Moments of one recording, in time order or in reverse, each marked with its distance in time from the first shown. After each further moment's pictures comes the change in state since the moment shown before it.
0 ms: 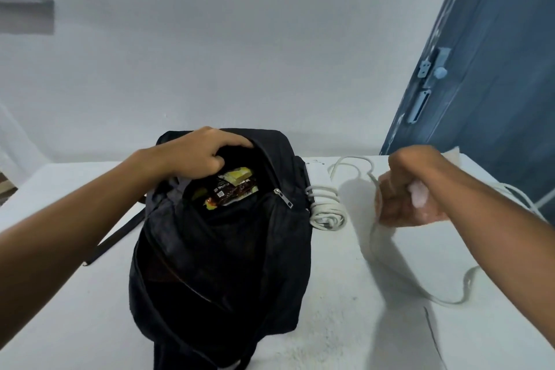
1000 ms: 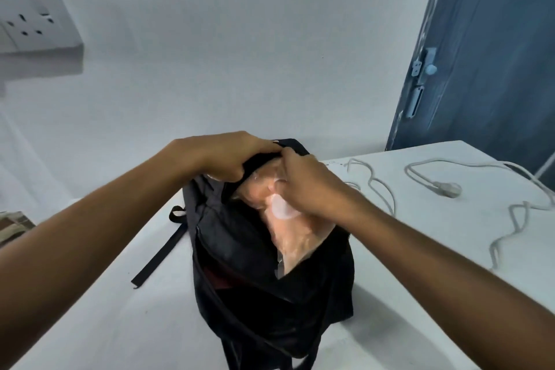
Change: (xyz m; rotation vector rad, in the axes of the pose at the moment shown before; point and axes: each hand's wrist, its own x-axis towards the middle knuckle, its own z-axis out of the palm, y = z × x) left_hand -0.021 0.011 -0.041 0.259 -0.229 0.155; right_hand -0.170 -0.181 0.006 0.616 0.430 -0.541
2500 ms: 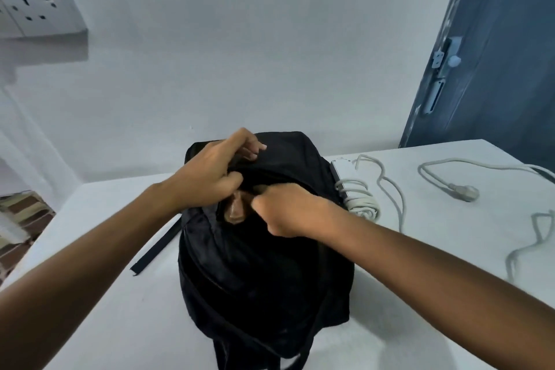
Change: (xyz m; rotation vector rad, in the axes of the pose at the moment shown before) left_hand -0.023 -0.009 0.054 -0.421 0.533 0.106; right_hand 0.016 0.008 0.043 -0.458 -0.321 -0.540
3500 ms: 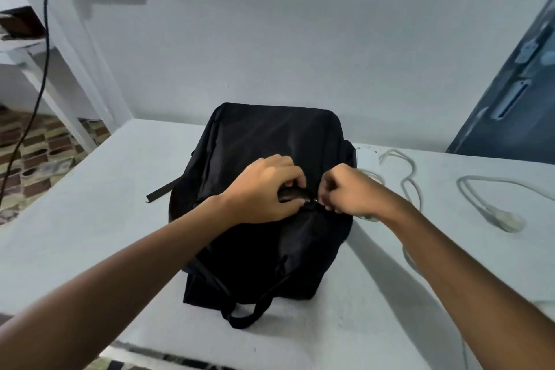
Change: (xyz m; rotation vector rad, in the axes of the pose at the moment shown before) left_hand -0.006 0.049 0.113 0.292 0.080 -0.178; right_hand -0.062 0.096 0.029 0.722 -0.030 0.277
